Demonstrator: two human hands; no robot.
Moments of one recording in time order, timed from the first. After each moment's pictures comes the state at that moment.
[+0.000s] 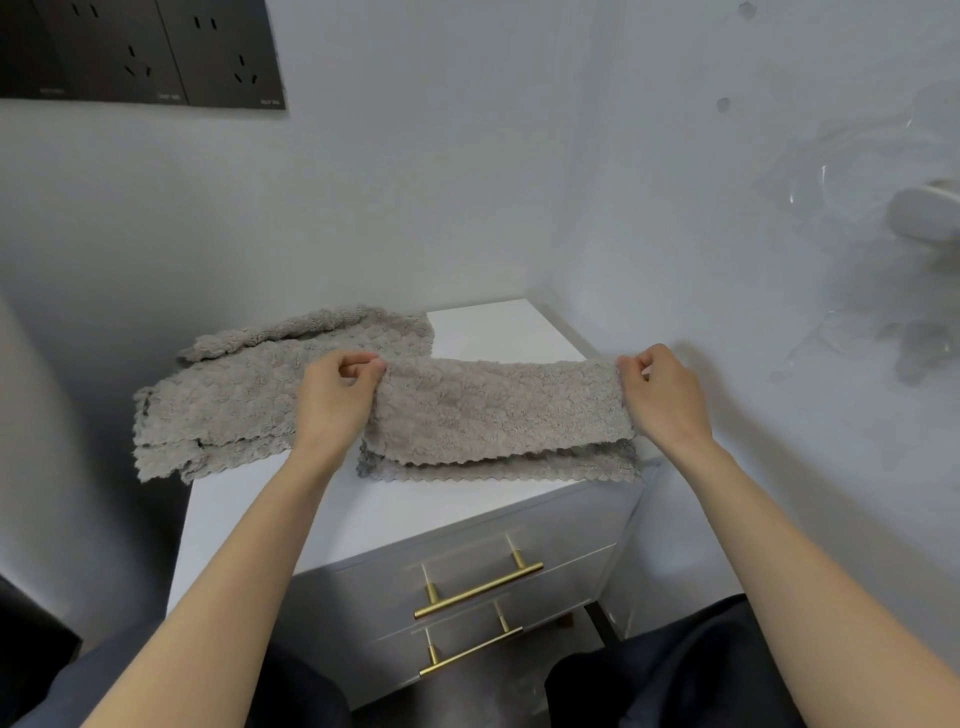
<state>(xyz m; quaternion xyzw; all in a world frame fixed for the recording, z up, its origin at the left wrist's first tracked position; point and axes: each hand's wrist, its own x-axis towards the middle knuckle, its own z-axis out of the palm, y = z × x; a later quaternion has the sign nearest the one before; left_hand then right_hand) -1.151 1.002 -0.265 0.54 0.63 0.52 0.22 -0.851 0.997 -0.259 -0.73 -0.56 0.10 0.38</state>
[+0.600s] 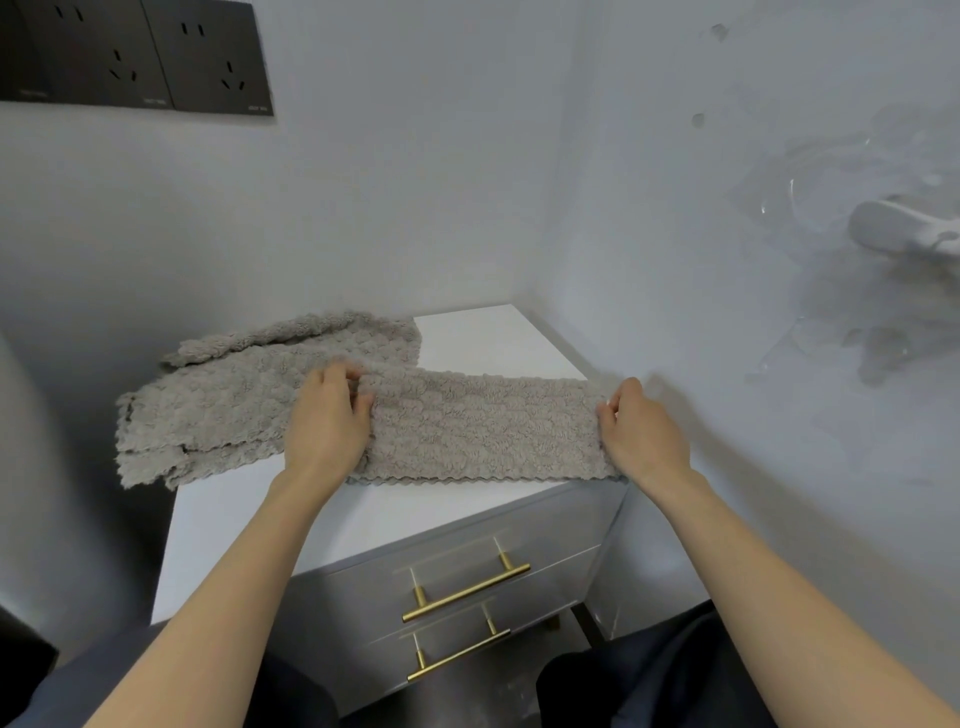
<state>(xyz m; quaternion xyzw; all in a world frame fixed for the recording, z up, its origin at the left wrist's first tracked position) -1.152 0.999 -0.282 0.64 0.66 0.38 0.09 -0.855 0.977 -0.276 -0.77 -0.60 0.04 0.22</state>
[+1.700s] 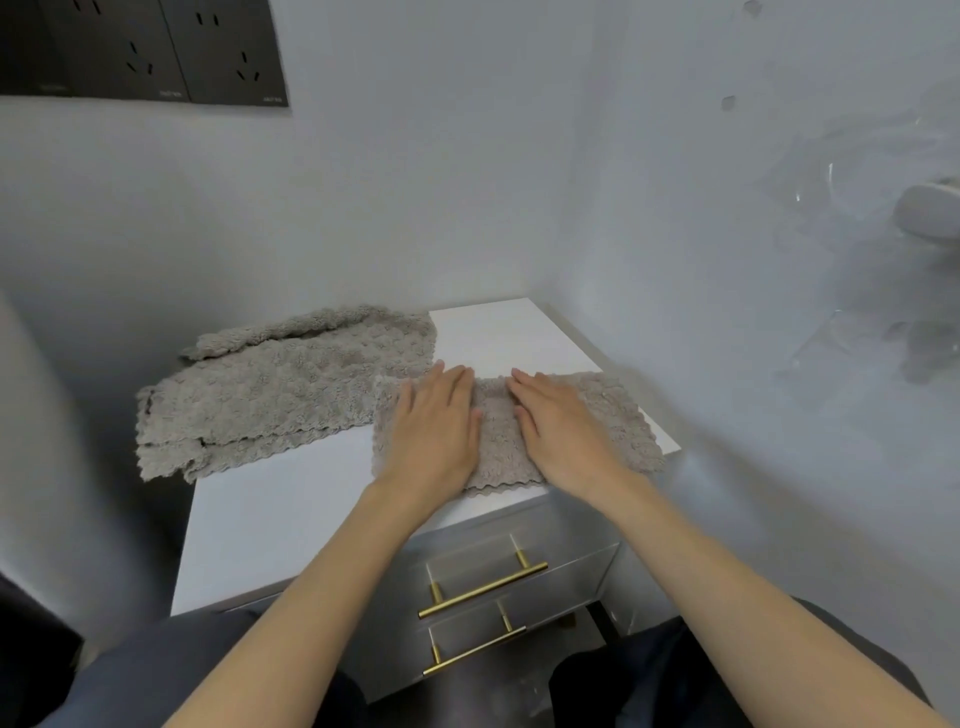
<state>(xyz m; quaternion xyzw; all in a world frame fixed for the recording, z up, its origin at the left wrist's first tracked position) -1.088 0.978 -0.286 0.79 0.58 0.20 0.00 -0.929 0.983 -0.283 -0.57 -0.80 0.04 0.19</state>
